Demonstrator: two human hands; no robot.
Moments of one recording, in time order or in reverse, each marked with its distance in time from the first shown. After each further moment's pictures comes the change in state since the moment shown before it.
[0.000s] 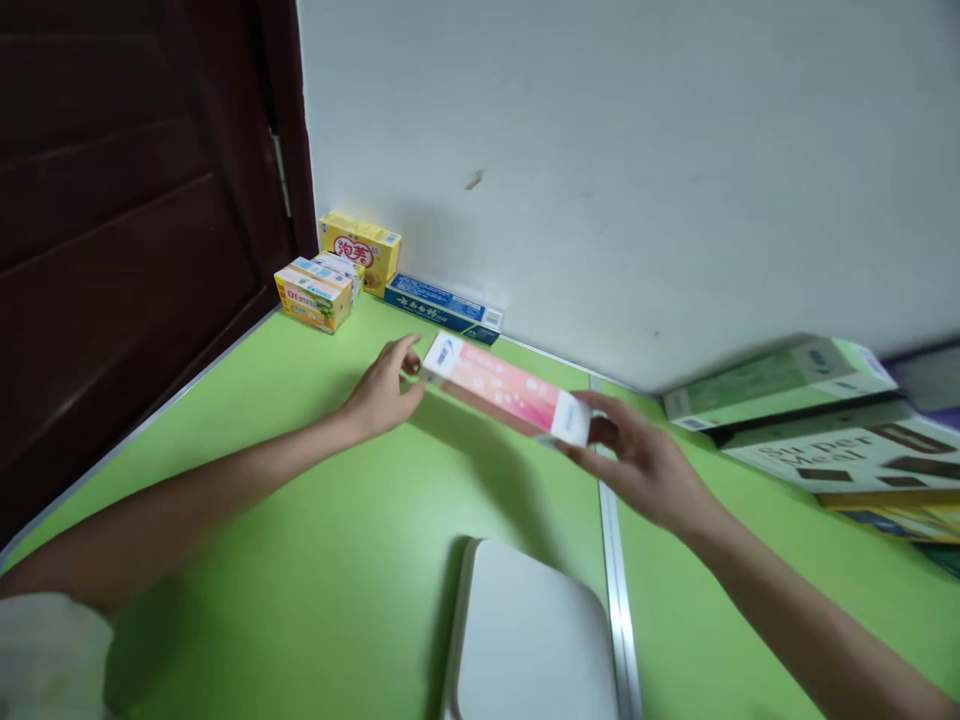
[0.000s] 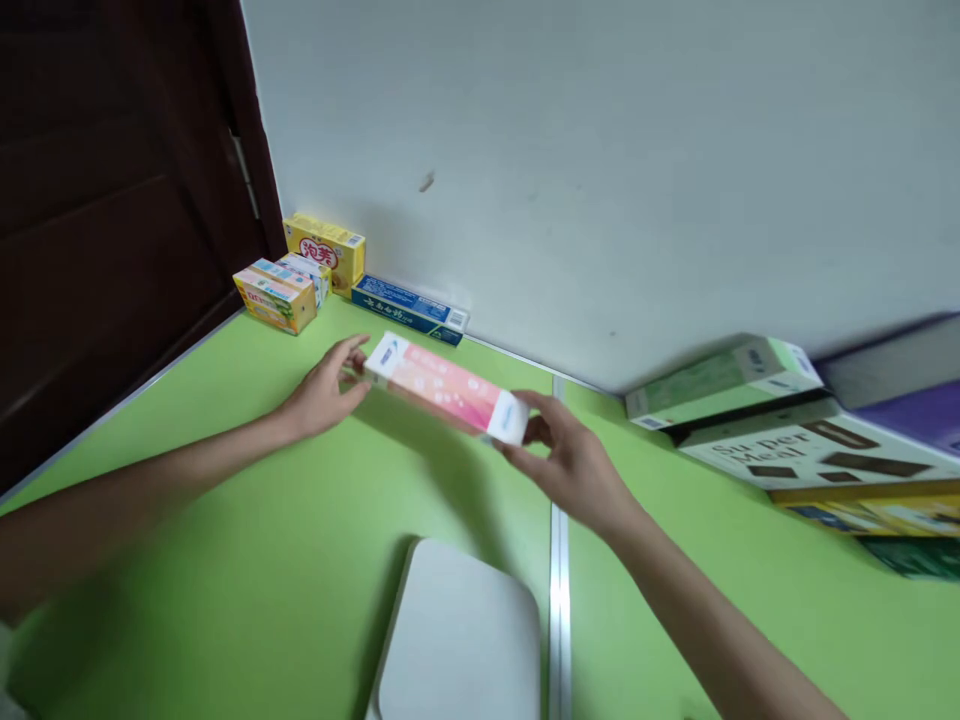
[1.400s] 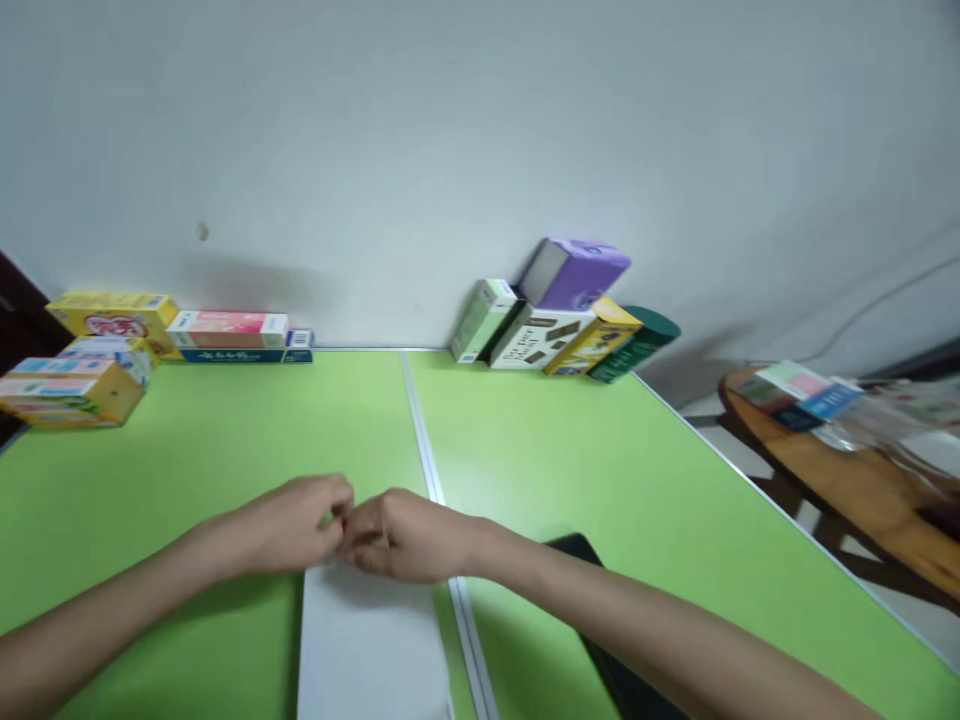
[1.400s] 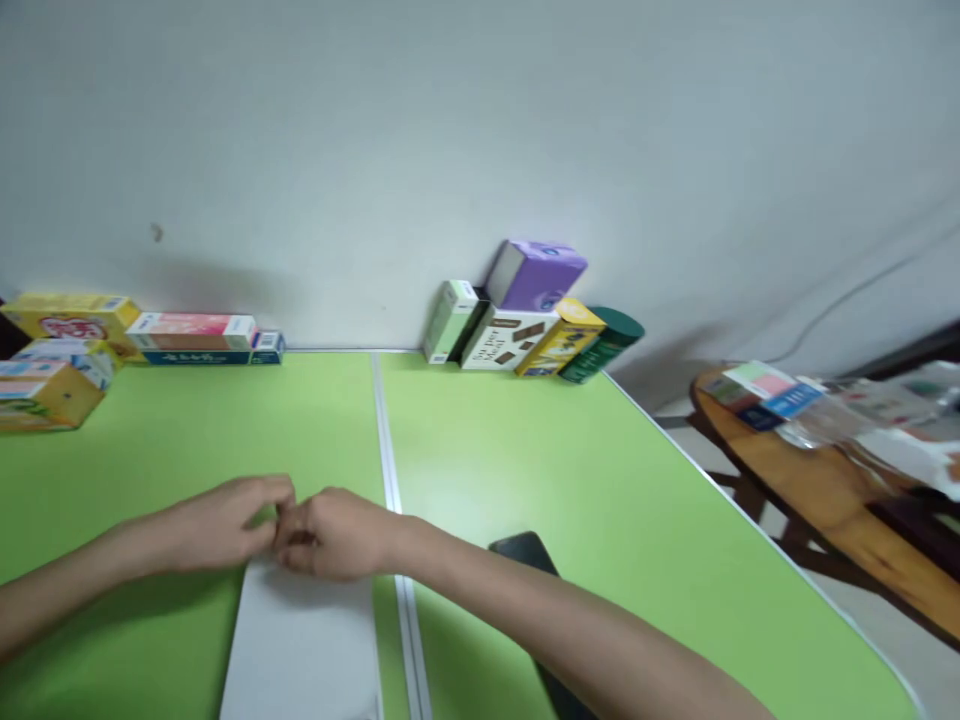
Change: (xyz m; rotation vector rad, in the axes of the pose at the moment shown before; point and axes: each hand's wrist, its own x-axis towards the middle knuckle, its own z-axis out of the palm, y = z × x) left_hand -0.029 0.104 0.063 0.447 -1.001 0.190; right_hand -0.075 -0.042 0.016 0.067 -0.522 -0.160
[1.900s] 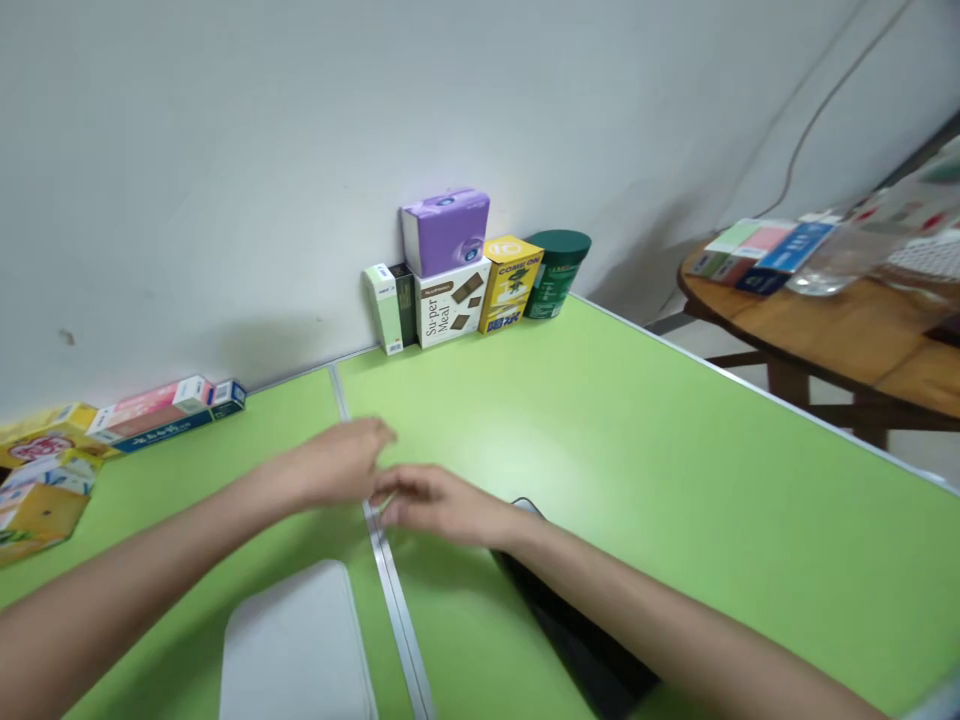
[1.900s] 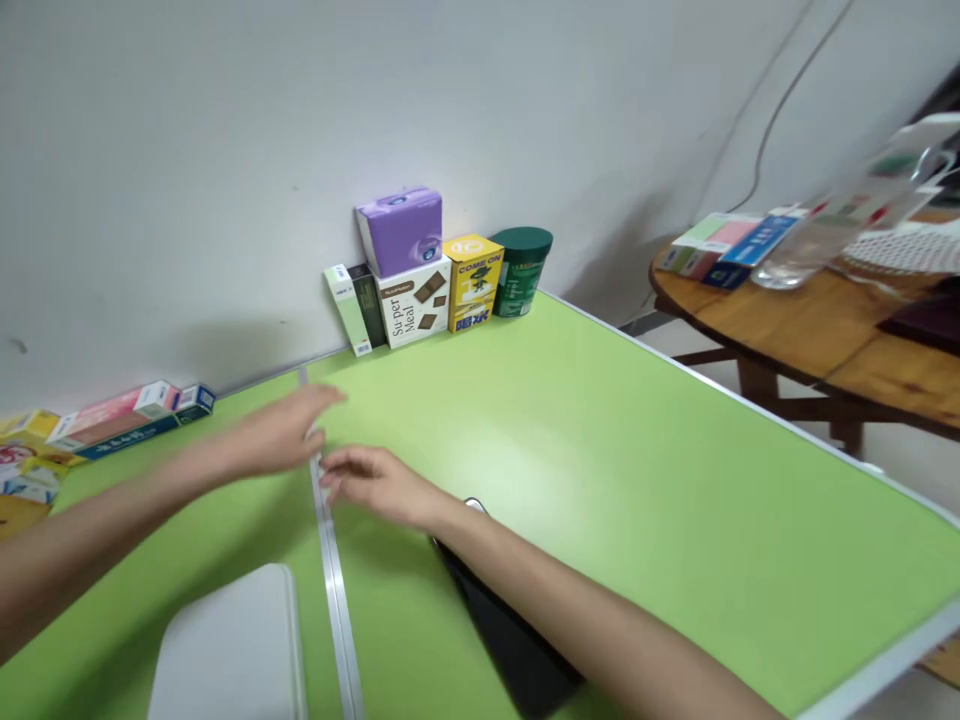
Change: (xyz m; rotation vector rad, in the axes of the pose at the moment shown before) left_hand 0.131 0.152 -0.013 0.538 -0.098 0.110; right_hand -0.129 0.076 -0.011 0.824 0.524 -0.016
